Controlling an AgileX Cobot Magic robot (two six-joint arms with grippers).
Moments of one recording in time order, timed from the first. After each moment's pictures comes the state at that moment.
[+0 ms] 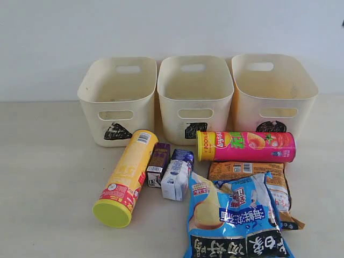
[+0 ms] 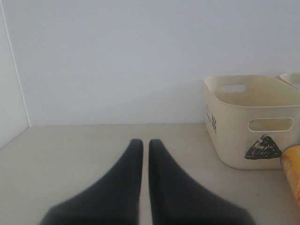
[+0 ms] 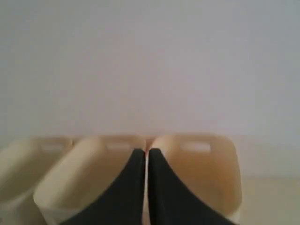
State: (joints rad) left arm 0.07 0.00 0.00 0.09 0.08 -0.02; right arm 0.19 0.94 -0.67 -0.05 -0.13 0.19
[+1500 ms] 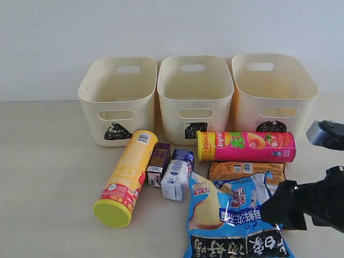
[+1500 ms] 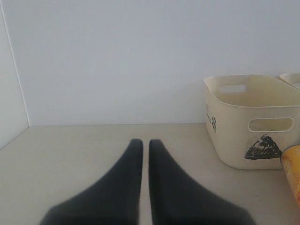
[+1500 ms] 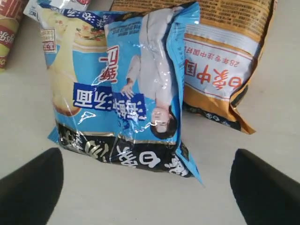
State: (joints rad) left arm 0.07 0.00 0.00 0.09 0.08 -0.02; right arm 0.19 1.20 -0.49 0.80 0.54 -0.56
